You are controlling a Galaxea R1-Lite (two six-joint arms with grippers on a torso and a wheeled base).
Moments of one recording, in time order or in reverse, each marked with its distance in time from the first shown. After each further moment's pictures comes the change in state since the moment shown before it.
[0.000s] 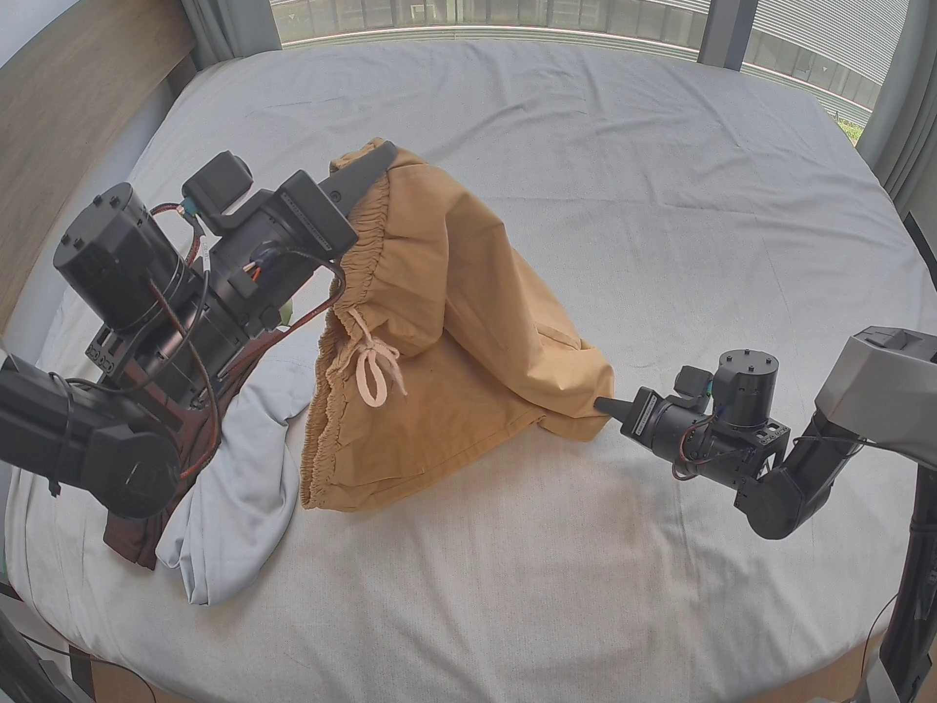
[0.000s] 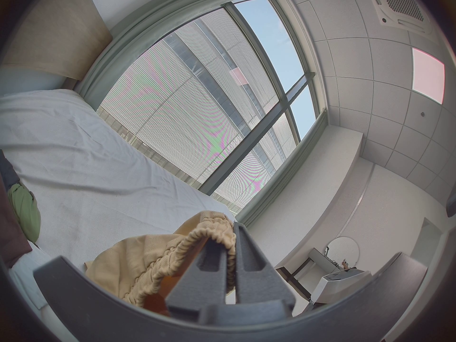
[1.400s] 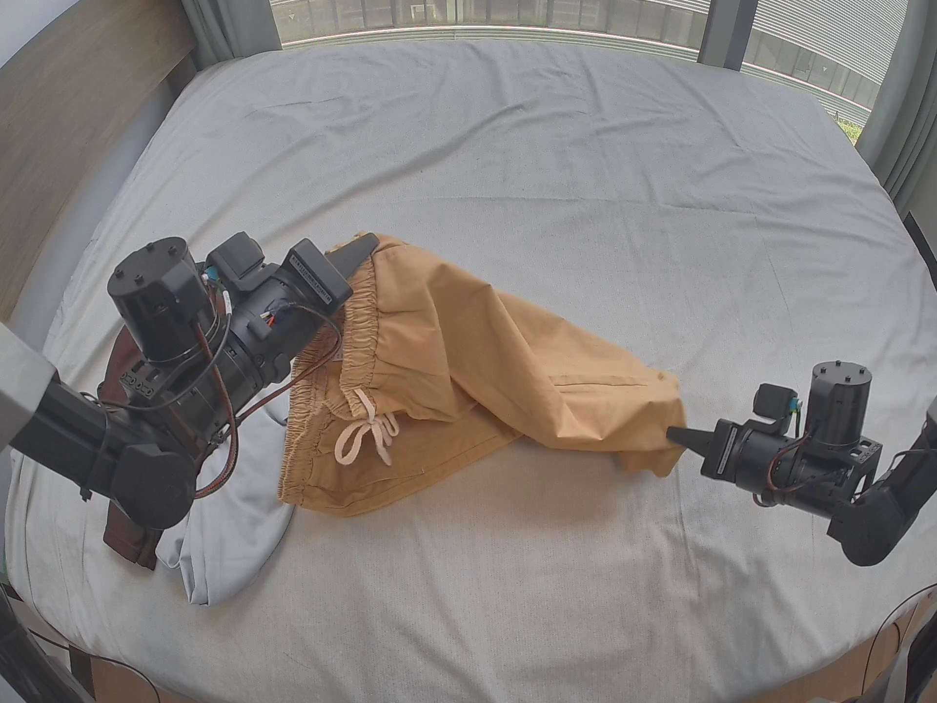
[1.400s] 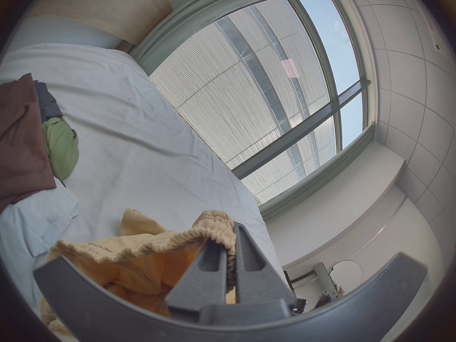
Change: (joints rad) left arm 0.063 0.083 0.067 0.079 0.090 -0.209; right arm -0.064 -0.349 0.343 0.099 0.005 -0.203
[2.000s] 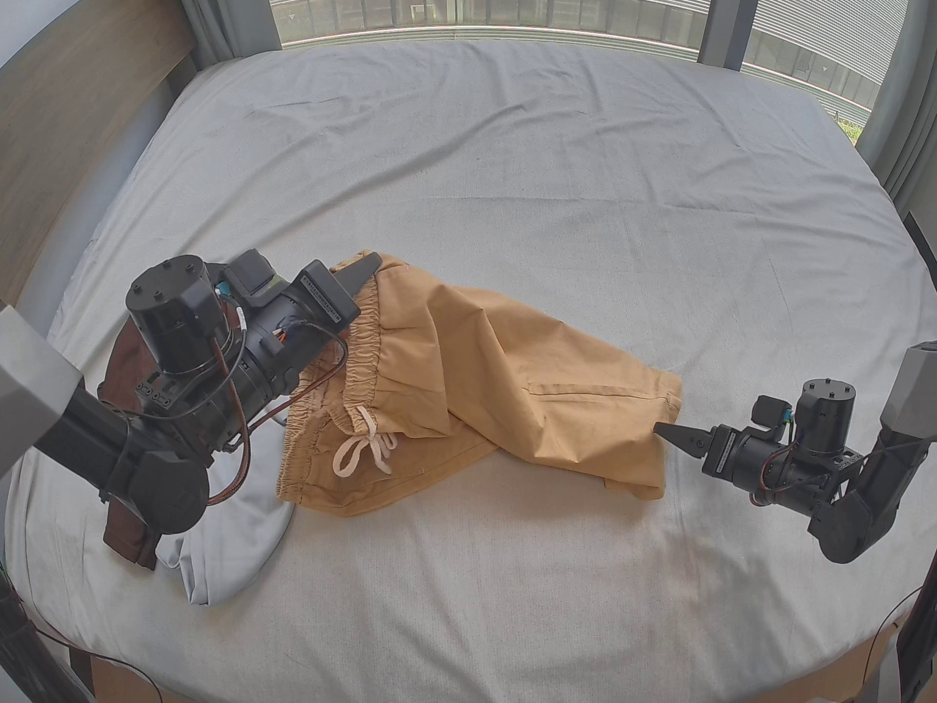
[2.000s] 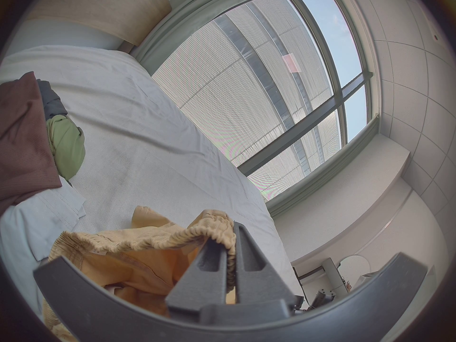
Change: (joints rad) left arm 0.011 0.053 0.009 -0.033 0.001 0.038; right arm -0.107 0.203 0.000 -0.203 0.053 0.000
